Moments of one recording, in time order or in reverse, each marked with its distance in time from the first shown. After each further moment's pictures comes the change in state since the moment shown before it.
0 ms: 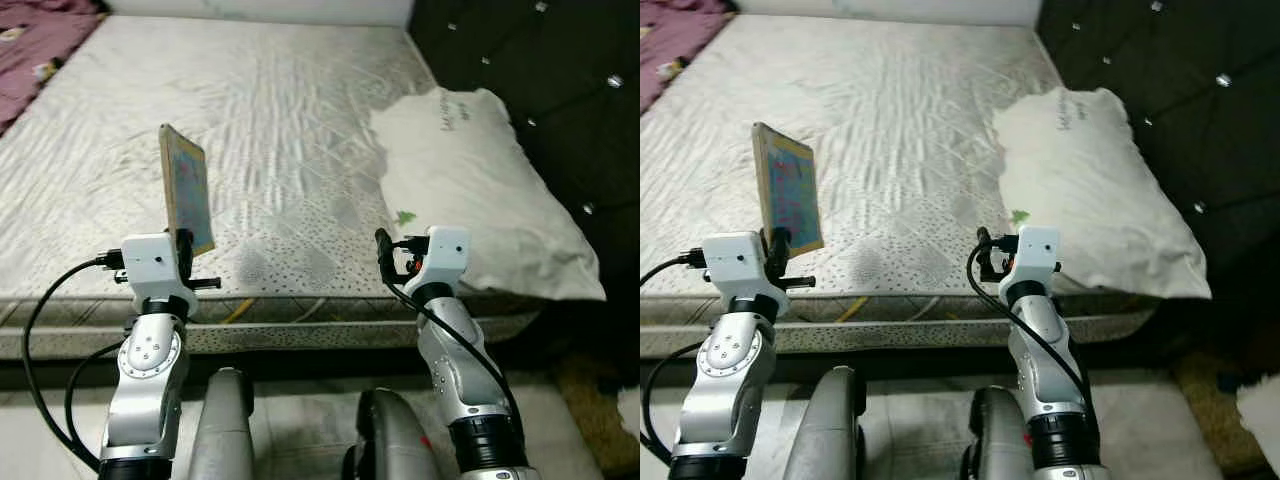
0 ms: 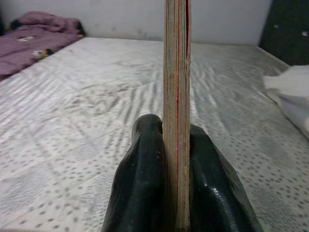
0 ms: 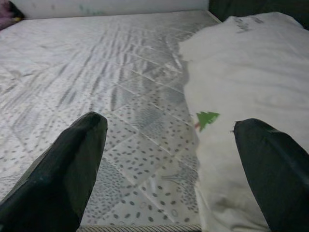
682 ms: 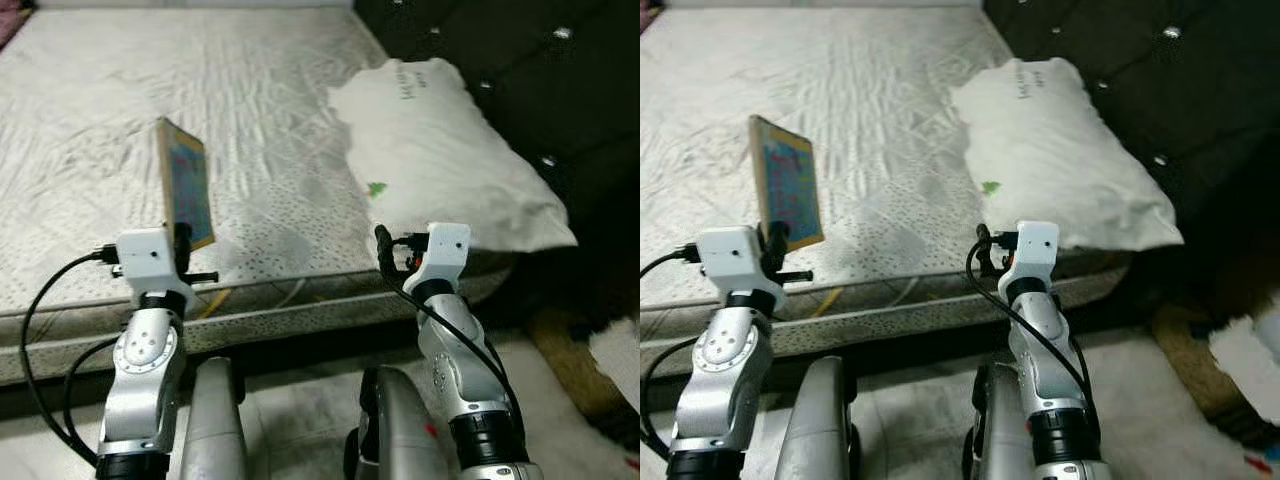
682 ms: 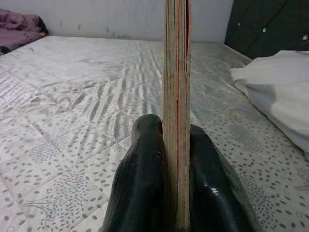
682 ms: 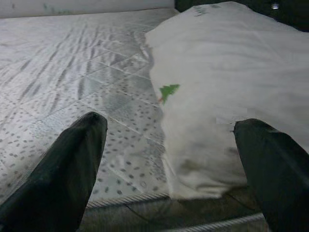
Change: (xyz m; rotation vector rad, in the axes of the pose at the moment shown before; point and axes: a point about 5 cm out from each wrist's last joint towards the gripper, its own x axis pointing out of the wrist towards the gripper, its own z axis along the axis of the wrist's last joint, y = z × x) left arm 0.004 0.006 0.006 -0.011 -0.022 0.001; right arm 0.003 0.002 0.002 -0.004 -0.011 0.008
